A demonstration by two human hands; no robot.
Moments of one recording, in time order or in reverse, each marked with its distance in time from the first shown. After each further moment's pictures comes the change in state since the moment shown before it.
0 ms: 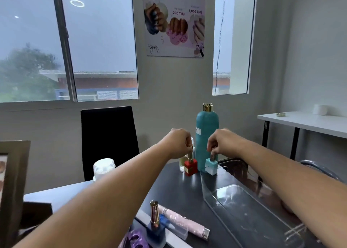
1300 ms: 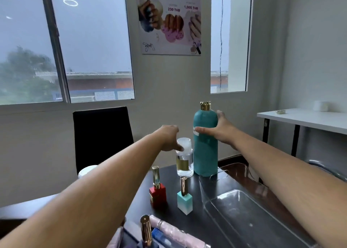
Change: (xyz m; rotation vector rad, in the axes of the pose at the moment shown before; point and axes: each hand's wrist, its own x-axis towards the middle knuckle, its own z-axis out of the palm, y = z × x) left_hand 0.049 -0.026 0.004 0.223 -0.171 -0.122; right_hand 0.046 0.023 0.004 0.682 0.220 0.236
